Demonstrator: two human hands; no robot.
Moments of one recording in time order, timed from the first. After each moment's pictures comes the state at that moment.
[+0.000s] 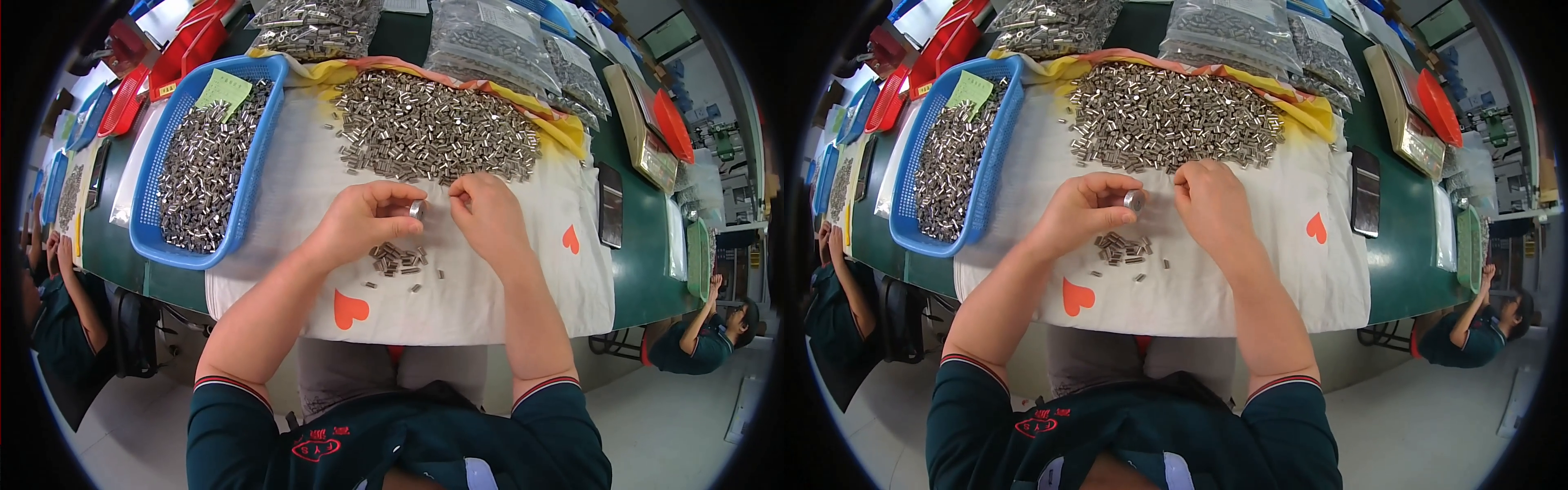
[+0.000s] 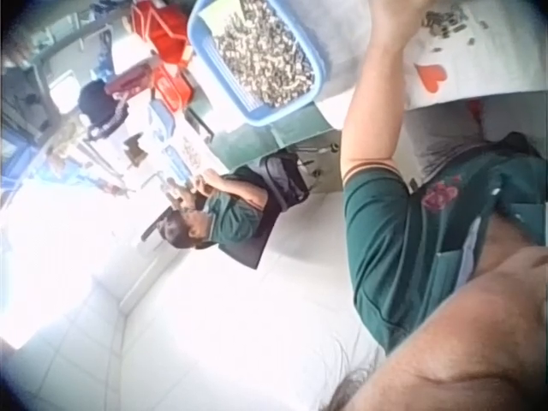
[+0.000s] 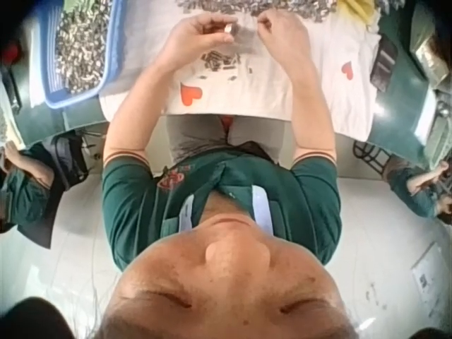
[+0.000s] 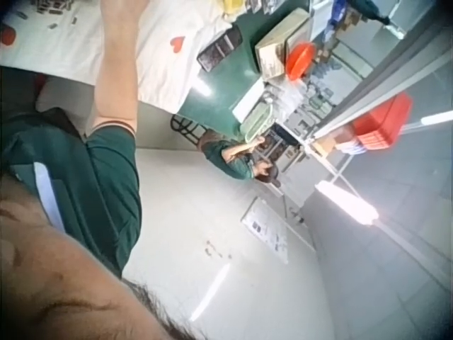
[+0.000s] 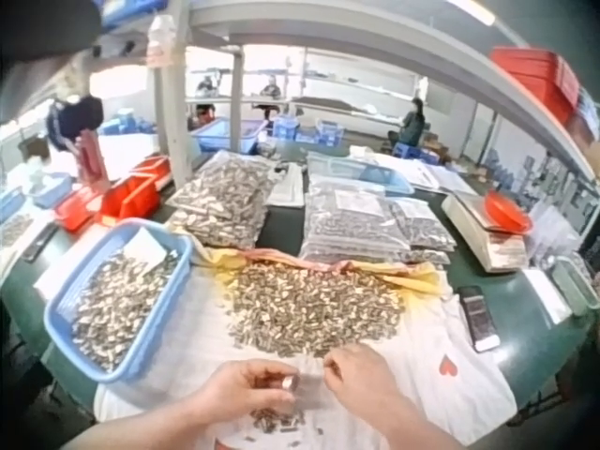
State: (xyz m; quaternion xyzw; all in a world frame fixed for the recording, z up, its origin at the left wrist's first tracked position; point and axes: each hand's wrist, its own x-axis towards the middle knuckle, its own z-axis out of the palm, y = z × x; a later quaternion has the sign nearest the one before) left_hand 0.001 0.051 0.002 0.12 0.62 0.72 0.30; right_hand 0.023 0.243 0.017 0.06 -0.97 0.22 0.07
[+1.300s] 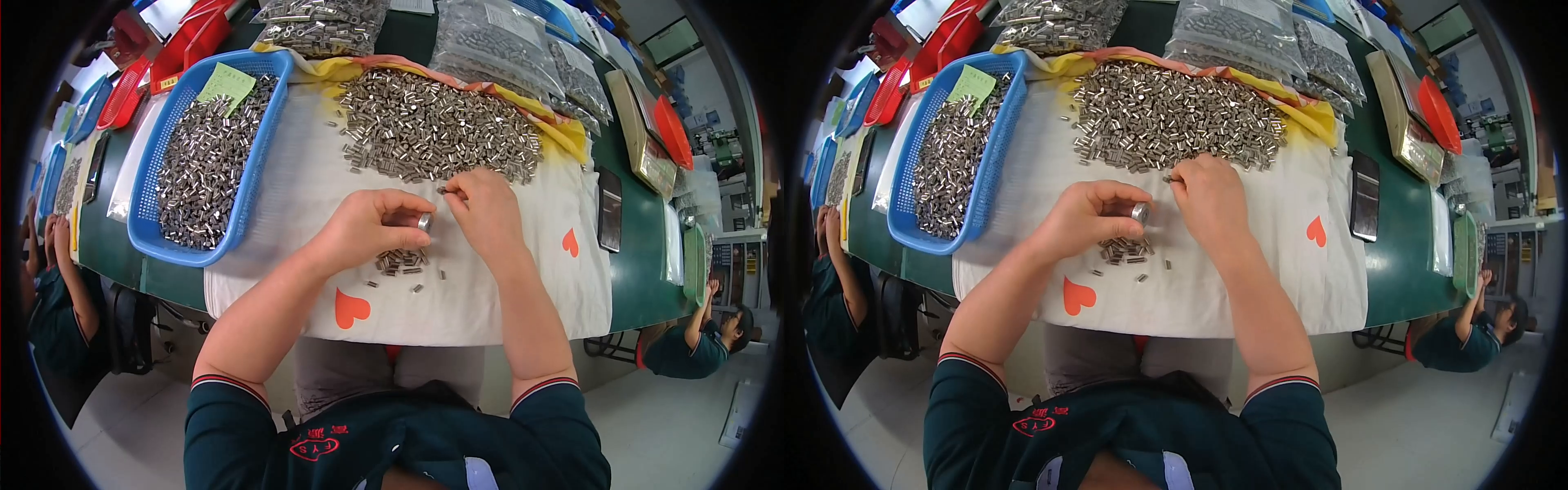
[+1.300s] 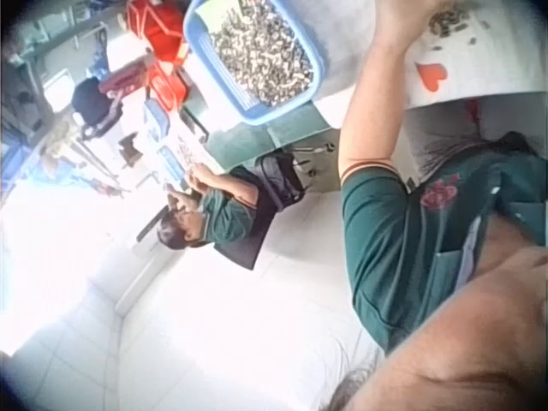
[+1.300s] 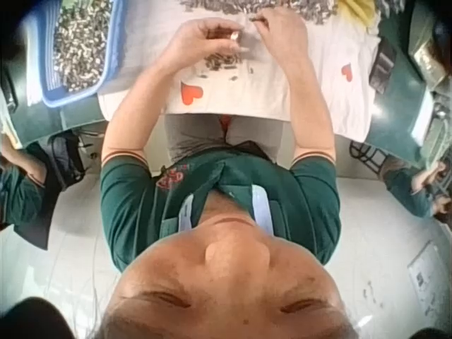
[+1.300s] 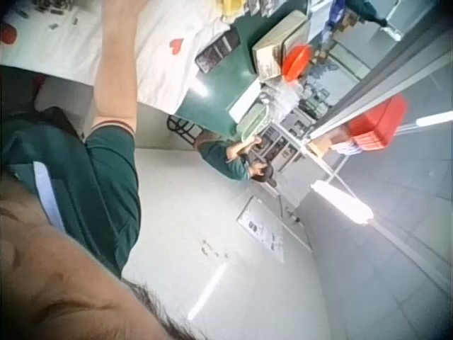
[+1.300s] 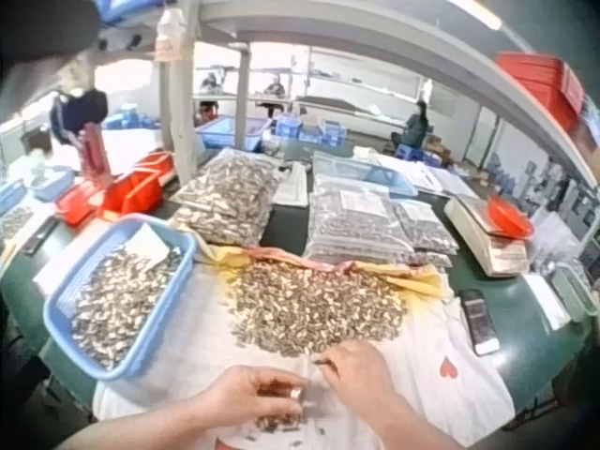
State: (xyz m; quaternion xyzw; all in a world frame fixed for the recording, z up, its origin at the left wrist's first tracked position) left_hand 0.006 0.051 0.001 0.13 0.63 0.69 0.33; right_hand 0.015 0.241 0.006 0.08 -0.97 0.20 0.10
